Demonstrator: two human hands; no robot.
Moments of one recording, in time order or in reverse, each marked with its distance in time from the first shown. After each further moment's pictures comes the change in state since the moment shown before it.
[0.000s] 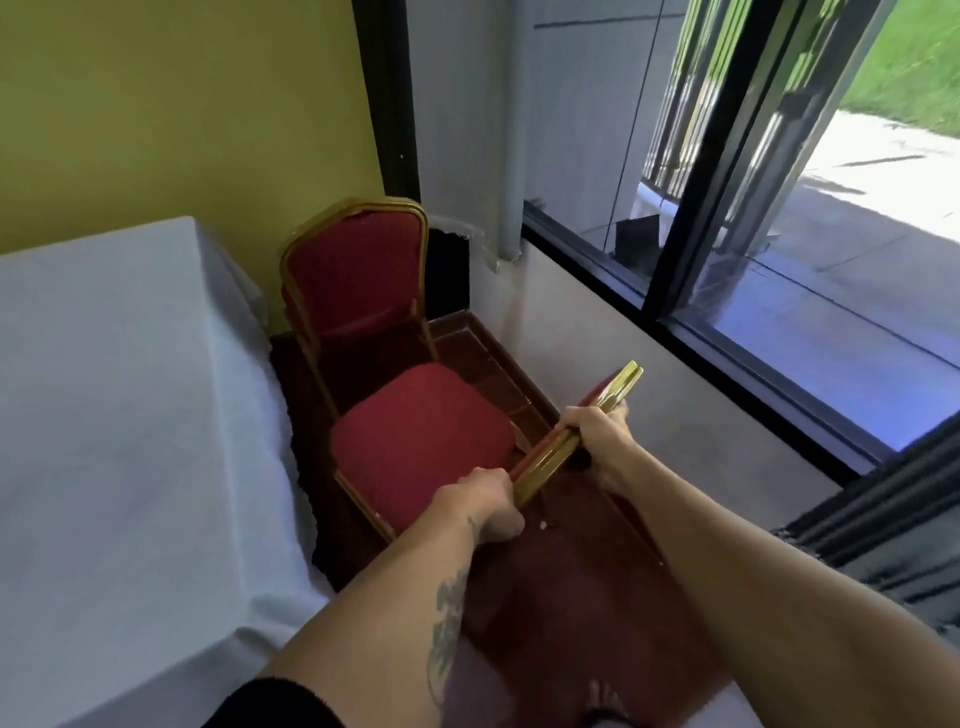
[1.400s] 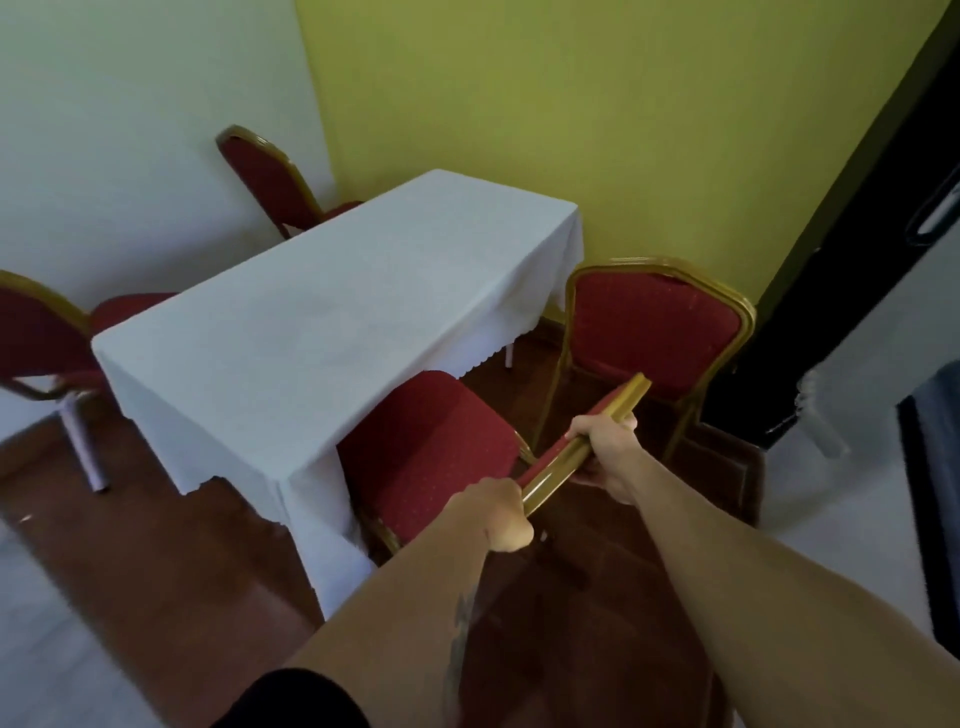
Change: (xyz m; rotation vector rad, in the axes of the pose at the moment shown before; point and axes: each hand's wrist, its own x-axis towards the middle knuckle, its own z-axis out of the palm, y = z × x) left_hand 0.085 0.035 -0.085 -0.625 0.388 -0.723; right_hand 0.159 -0.128 0.176 -0.577 -0.925 -0.004
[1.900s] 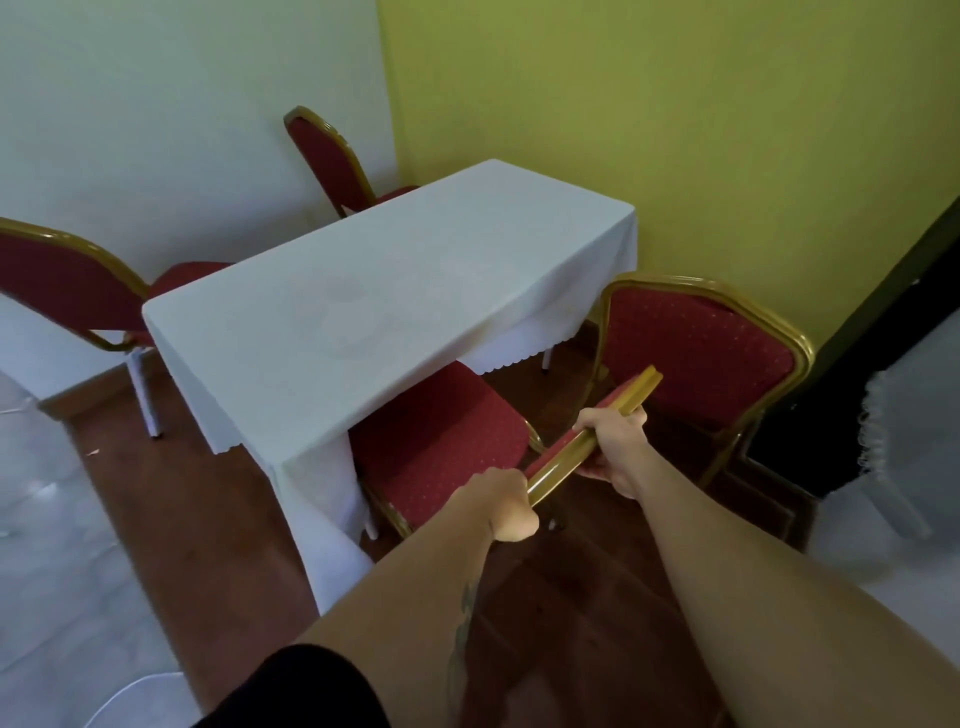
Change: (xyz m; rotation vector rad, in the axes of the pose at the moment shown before) left_hand 0.055 0.045 -0.012 -0.125 0.060 -0.101; right_hand 0.063 -0.046 -0.017 -0.097 -0.101 -0.023
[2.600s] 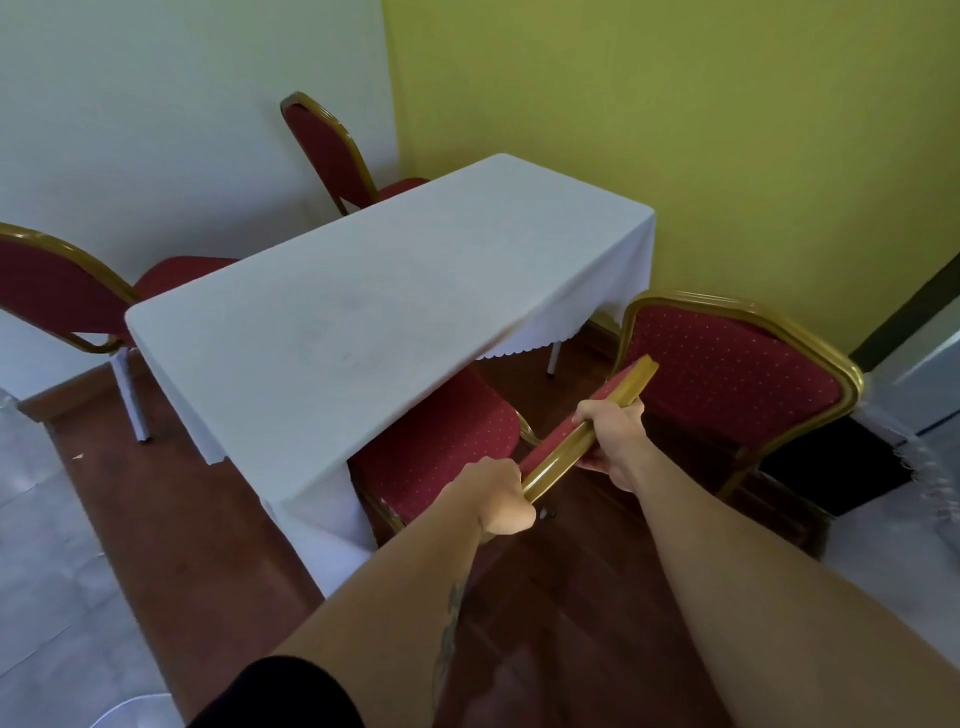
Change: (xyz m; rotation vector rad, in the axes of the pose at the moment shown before) left_hand 0.067 -0.039 -0.054 -0.034 -0.027 0.030; right_hand 0.055 -0.038 0.055 -0.024 0.010 -0.016
